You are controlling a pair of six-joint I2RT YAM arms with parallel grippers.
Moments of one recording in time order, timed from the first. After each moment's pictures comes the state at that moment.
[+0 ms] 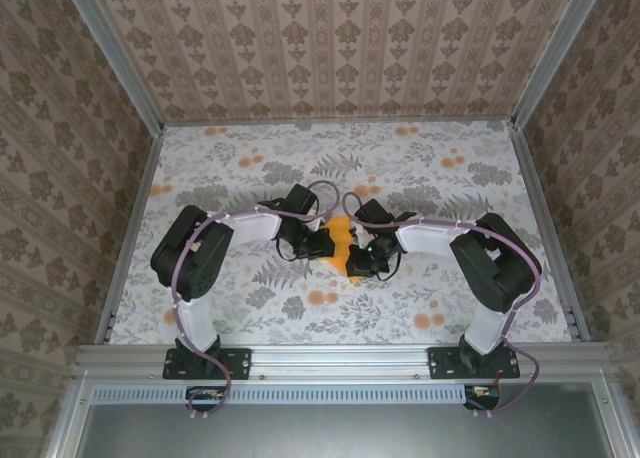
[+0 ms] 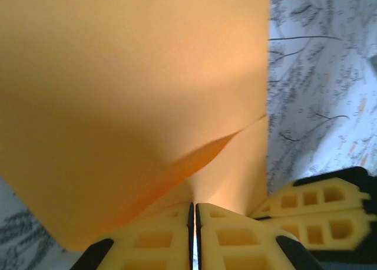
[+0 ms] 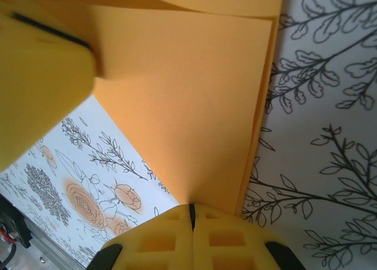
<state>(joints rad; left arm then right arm) -0.66 1.85 1.05 -0.38 0.57 -0.54 0.60 1.77 0.94 -0.46 -0.47 0.58</state>
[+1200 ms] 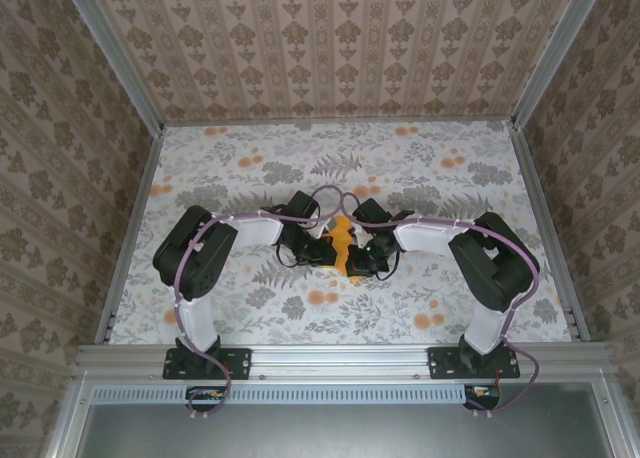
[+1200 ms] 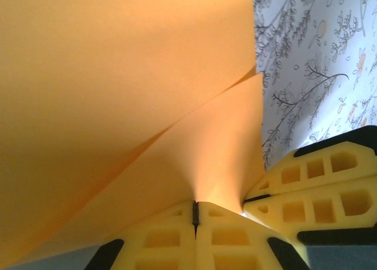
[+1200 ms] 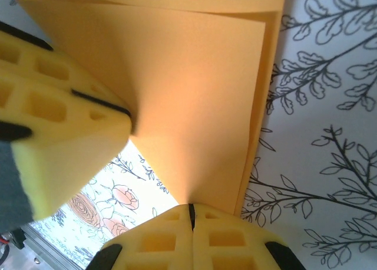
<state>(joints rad) -0.66 1.88 1.00 -0.34 0.65 -0.46 0.60 1.78 0.96 -0.50 -0.45 0.57</state>
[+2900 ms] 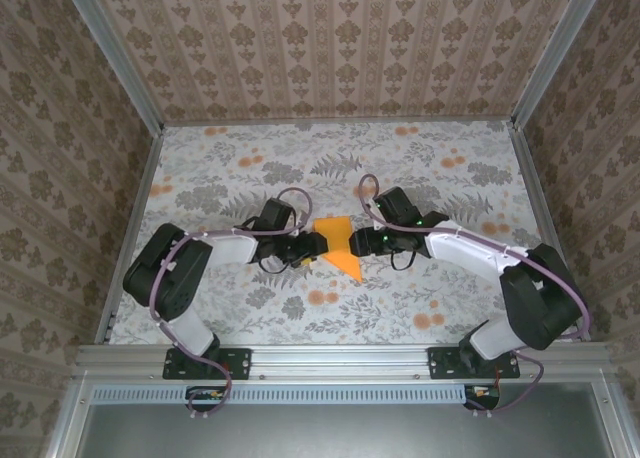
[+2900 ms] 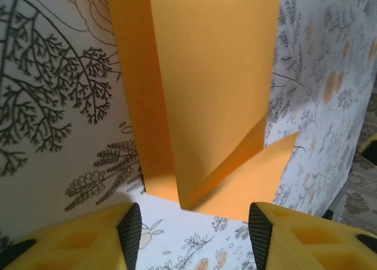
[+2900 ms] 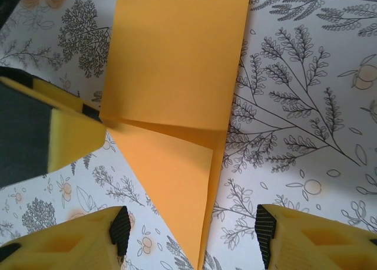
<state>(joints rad) -0.60 1.68 0.73 0.03 0.58 -0.83 0.55 1.47 0.86 -0.39 -0.22 0.40</state>
